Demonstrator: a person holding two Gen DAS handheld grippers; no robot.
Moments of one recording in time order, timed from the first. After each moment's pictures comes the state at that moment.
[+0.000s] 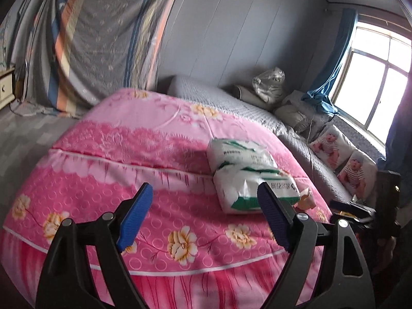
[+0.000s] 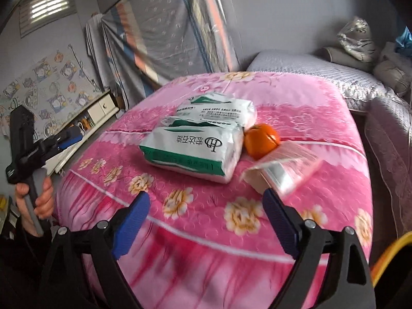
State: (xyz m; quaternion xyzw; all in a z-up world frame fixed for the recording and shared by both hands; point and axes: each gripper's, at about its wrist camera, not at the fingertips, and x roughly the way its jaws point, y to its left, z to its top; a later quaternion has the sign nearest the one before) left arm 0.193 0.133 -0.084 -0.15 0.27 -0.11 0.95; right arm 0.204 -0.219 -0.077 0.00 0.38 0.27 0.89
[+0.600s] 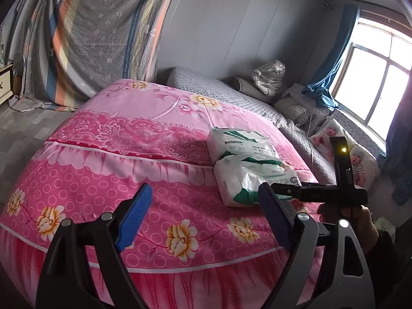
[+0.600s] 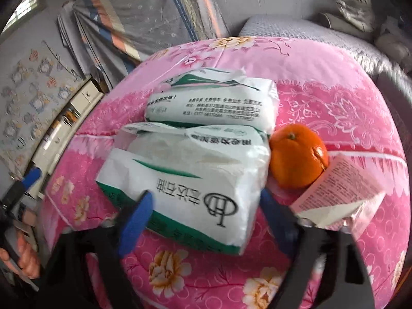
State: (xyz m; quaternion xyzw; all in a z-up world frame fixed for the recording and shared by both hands) left arm 0.194 0.129 -0.094 -0.15 0.28 -0.11 0.94; right arm 0.308 -0.154 -0.117 0.01 0.47 0.23 0.85
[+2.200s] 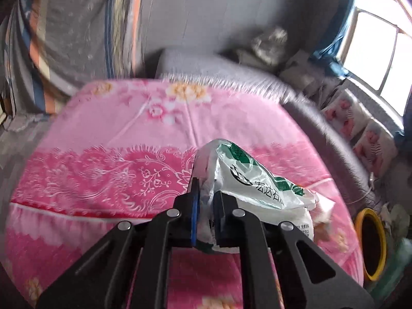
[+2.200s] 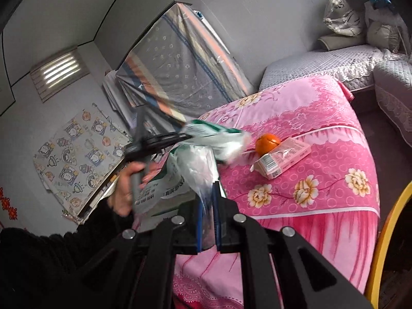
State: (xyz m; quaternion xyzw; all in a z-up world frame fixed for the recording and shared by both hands) left arm 0.319 0.048 -0.067 -0.07 0.34 -0.12 0.93; right arm 0.122 -0.311 -0.031 0.19 0.31 0.32 0.87
